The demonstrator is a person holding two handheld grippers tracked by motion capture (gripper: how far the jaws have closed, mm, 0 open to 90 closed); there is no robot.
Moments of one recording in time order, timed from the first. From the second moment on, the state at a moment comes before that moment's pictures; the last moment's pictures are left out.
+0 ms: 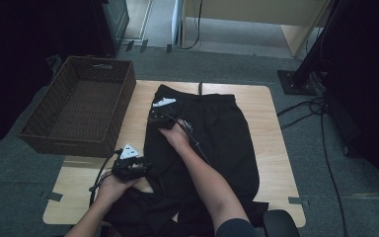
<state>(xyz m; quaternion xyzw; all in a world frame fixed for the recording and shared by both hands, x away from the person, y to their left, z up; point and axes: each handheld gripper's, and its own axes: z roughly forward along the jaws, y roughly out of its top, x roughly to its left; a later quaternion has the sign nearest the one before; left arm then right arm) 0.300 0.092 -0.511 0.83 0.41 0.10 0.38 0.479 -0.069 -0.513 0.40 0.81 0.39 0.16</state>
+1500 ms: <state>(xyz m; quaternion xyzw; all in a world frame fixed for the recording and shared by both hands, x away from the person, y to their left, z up) 0.307 0.097 -0.472 0.80 0.39 0.16 0.43 0.495 -0.067 -0.462 0.46 0.76 0.44 0.13</state>
